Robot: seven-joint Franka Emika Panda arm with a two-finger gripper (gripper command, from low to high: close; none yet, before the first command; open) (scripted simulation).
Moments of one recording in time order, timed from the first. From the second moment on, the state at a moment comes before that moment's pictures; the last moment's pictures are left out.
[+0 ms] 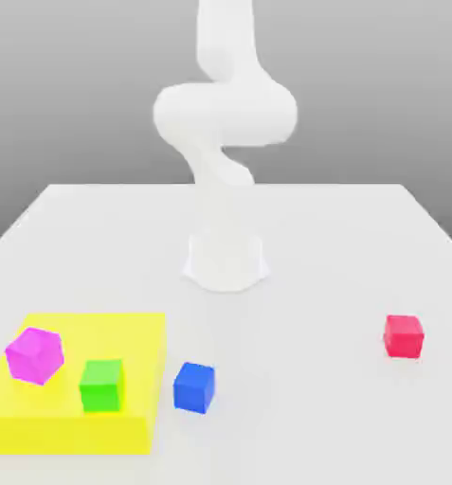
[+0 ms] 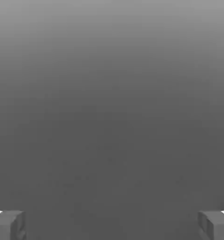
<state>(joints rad) 0.05 -0.74 -0.05 -2.34 0.00 2.34 0.69</state>
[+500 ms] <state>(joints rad) 0.26 -0.36 -0.32 -2.60 0.04 2.61 0.01</state>
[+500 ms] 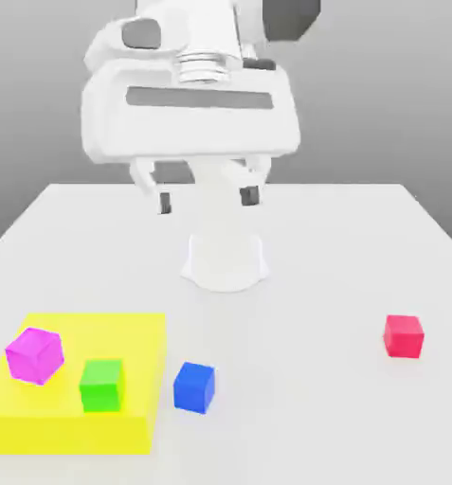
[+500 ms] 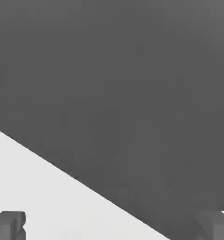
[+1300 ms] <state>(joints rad) 0.24 0.16 -0.31 -2.83 0.22 2.99 -0.78</state>
